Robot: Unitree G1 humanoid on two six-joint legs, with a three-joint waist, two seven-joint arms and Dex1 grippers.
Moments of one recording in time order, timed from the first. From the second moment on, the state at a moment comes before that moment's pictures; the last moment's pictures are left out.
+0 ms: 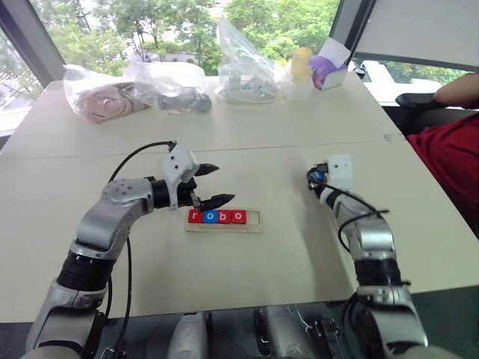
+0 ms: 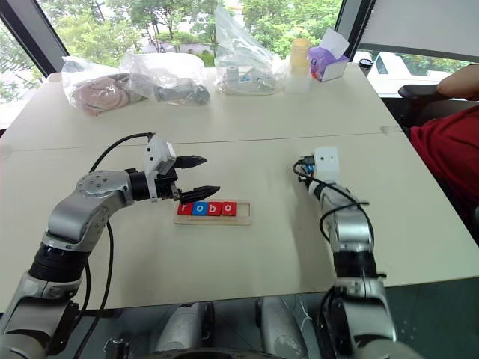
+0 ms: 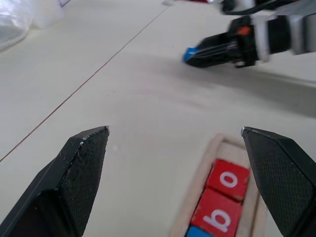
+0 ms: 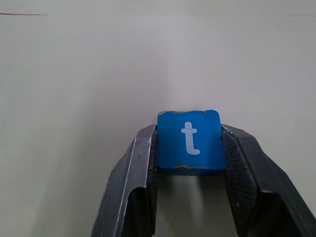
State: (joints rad) left arm -0.46 0.59 -0.10 -0.16 -0.37 0.49 -0.89; right arm -0.31 -0.15 -0.14 -0.18 0.09 0.77 0.08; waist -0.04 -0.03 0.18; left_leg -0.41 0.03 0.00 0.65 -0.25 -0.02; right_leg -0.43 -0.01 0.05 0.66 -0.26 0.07
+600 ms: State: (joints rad) left arm -0.44 0.62 -0.17 -0.25 -0.36 0.52 -0.95; right arm -0.11 -0.02 -0.02 -0.64 0.10 1.17 -0.02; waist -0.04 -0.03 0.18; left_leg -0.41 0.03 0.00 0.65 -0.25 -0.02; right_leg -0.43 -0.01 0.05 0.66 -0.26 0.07
